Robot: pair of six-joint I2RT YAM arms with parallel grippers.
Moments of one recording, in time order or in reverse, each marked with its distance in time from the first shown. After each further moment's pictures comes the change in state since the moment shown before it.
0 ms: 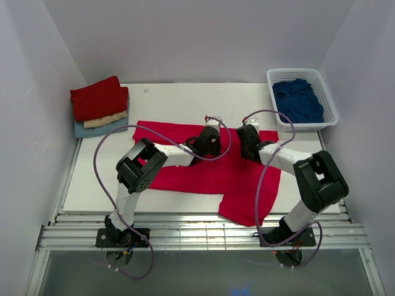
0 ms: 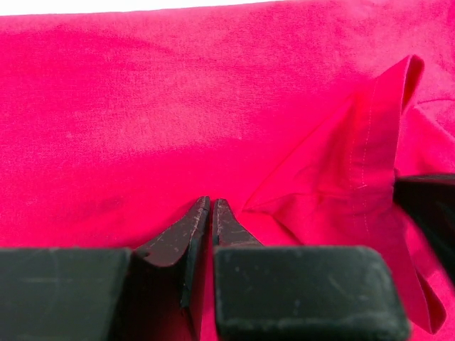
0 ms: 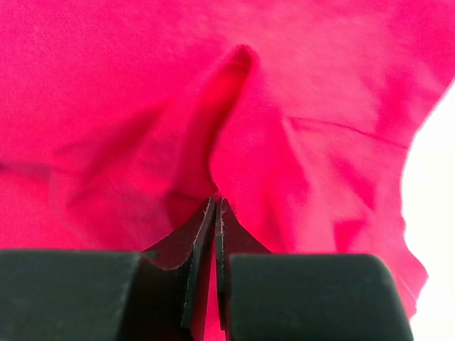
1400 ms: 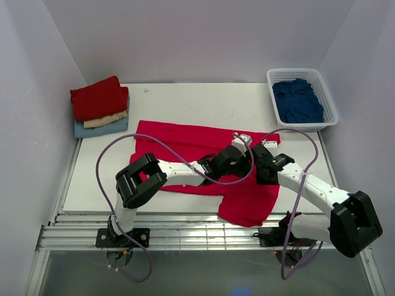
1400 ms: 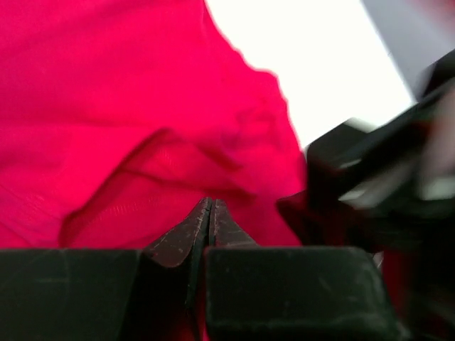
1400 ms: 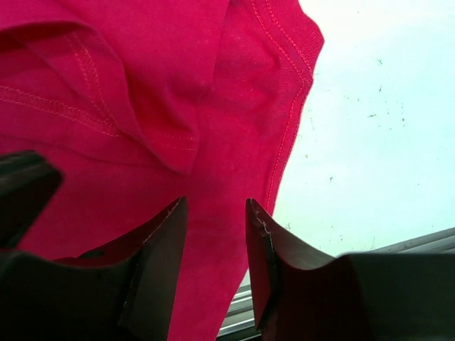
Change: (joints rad) left arm -0.277 -0.133 -0.023 0.051 0.113 -0.095; right arm 0.080 -0.434 -0.140 -0.662 0.069 0.242
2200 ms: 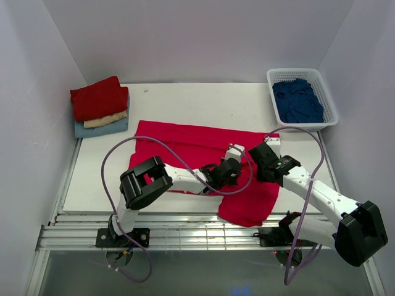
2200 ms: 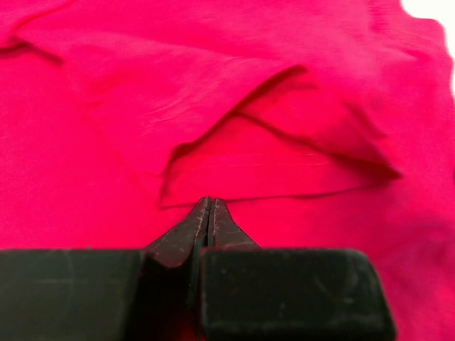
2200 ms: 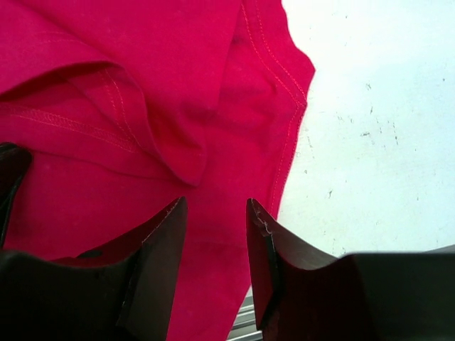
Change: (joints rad) left arm -0.055 0.053 -0.074 -0.079 -0.290 0.045; right arm 0.013 -0.097 0.004 0.015 0.021 -0.001
